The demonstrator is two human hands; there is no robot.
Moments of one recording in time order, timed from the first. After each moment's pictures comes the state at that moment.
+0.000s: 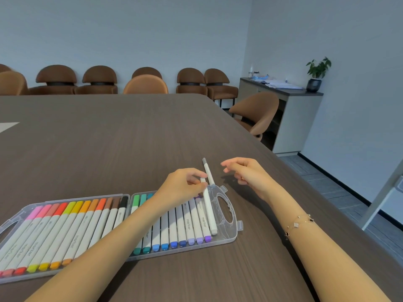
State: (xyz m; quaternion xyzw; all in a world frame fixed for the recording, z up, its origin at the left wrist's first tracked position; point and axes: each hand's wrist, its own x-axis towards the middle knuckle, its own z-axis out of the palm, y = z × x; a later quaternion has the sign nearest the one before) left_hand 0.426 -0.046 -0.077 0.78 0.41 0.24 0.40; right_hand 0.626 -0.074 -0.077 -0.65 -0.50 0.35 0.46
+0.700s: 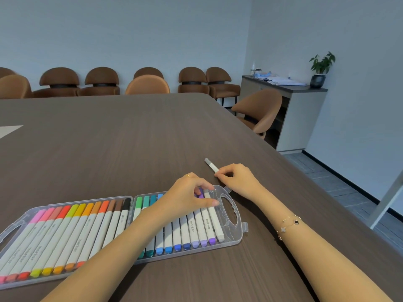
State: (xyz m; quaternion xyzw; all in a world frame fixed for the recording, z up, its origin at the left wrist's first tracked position) left_hand 0.425 -0.053 -0.081 0.88 0.38 0.17 0.25; right_hand 0.615 -0.054 -0.103 -0.67 -0.65 0.19 0.31
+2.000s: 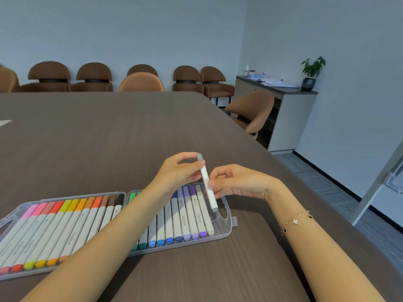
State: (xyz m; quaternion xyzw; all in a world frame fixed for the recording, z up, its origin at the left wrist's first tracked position) left_hand 0.435 -0.056 -0.054 0.59 0.39 0.39 0.59; right_hand 0.614 -0.103 -0.050 -0.49 -0.57 0.59 0.29
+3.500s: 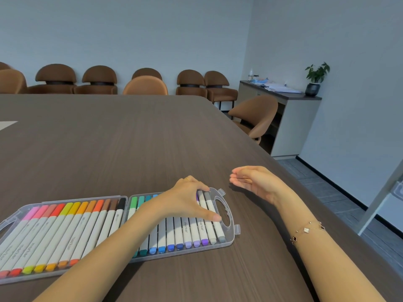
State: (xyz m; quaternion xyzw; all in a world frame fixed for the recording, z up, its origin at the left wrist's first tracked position) left_hand 0.430 -0.051 -0.075 0.89 0.39 0.03 0.25; right_hand 0.647 -0.084 -0.070 -0.61 -0.36 0.50 0.50
